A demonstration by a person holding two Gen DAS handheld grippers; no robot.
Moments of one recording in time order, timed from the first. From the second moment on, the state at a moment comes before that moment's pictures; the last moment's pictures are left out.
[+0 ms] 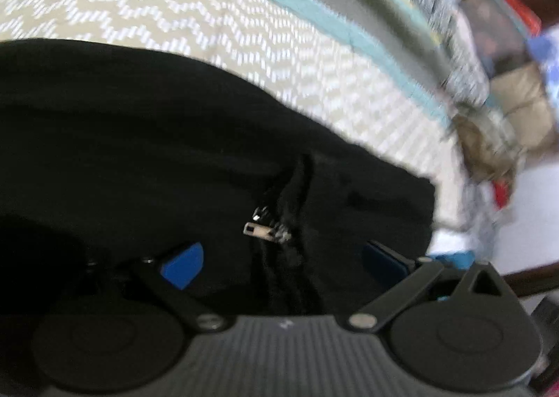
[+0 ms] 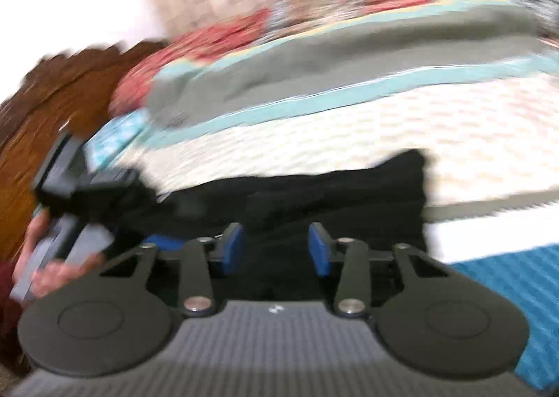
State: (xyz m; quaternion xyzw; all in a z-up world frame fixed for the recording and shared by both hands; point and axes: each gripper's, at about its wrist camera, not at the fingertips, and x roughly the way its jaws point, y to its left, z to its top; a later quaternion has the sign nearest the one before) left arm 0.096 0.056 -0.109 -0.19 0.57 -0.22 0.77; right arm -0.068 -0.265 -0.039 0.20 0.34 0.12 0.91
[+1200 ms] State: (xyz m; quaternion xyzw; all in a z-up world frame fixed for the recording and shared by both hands) left arm -0.013 0.381 -0.116 -0.42 0.33 0.03 0.84; right arm -0.041 -0.123 -0.046 0.12 0.44 0.25 0.86
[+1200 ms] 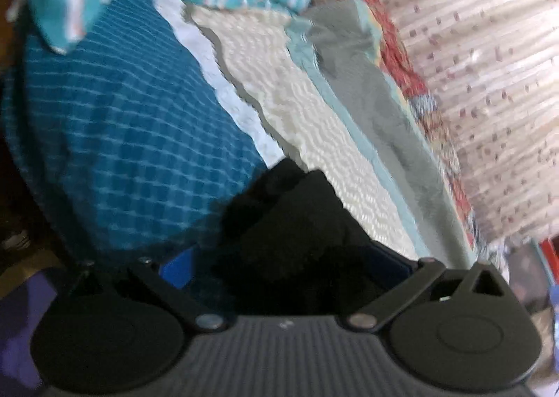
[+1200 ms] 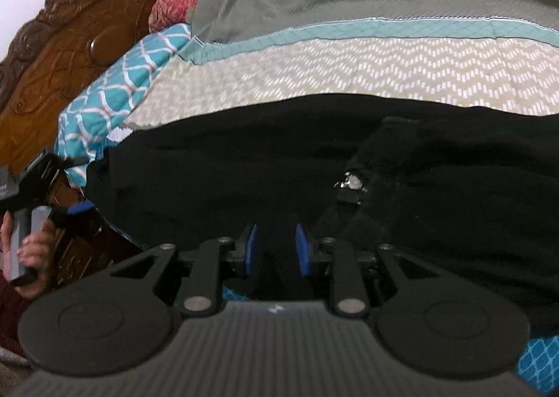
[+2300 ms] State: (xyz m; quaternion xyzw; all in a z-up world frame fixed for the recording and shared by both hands) left arm 0.020 -0.009 -0.009 -0.02 0.33 -0.28 0.90; right arm -0.006 -0.188 -0.066 0.36 0.38 0.22 0.82
